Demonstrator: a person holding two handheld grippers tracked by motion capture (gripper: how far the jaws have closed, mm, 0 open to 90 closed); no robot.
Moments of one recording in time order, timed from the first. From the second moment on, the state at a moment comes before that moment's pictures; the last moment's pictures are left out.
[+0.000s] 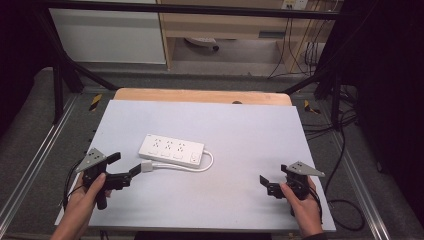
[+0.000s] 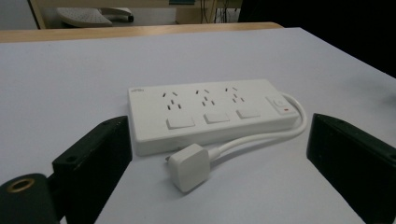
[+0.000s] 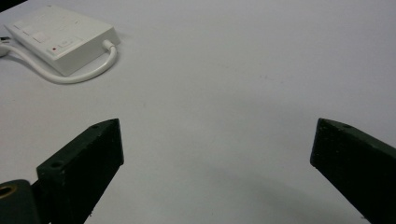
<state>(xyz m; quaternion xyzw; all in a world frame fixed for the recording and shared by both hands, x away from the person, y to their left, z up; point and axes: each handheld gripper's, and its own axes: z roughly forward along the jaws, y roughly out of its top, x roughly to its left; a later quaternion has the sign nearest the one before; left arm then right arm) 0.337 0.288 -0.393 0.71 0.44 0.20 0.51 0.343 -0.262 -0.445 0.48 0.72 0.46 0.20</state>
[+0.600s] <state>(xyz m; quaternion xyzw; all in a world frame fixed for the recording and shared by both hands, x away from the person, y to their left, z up) 0.329 0.295 -0.426 0.73 0.46 0.22 0.47 0.351 -0.263 -0.452 0.49 0.73 0.42 0.21</state>
